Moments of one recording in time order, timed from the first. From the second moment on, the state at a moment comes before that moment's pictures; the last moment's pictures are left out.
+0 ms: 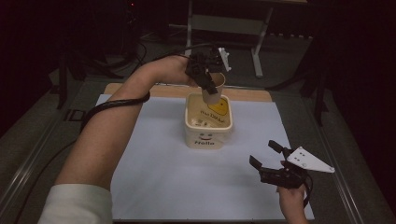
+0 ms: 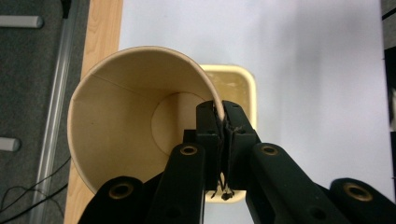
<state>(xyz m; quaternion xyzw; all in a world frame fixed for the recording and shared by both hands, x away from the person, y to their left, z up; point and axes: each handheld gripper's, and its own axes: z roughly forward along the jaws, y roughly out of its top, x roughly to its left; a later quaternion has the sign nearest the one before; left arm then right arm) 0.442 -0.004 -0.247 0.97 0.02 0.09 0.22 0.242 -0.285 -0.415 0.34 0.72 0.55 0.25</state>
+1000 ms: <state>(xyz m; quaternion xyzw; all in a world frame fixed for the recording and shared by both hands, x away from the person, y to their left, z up) 0.417 0.039 -0.247 0.96 0.09 0.09 0.24 0.245 -0.281 -0.415 0.34 0.72 0.55 0.25</state>
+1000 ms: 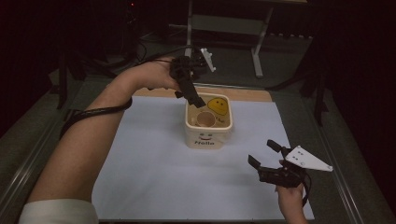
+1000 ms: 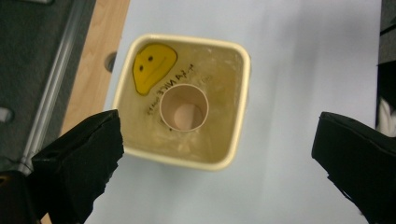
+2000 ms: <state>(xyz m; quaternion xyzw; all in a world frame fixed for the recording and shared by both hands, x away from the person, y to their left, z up) 0.343 0.127 -0.274 0.95 0.12 0.06 0.29 0.244 -0.276 -0.415 0.33 0.72 0.55 0.25</state>
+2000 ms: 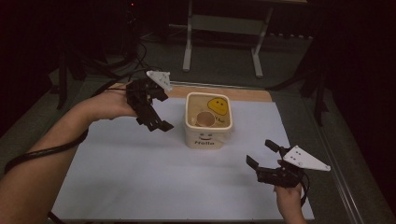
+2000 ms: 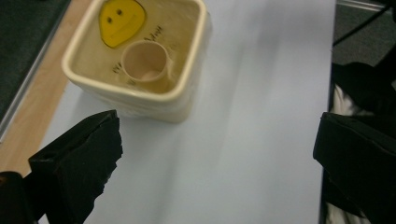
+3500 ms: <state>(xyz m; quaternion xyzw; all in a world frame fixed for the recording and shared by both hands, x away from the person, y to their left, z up) 0.241 0.190 -0.379 0.91 0.14 0.06 0.37 0.244 -0.273 -0.416 0.33 0.73 0.55 0.25</state>
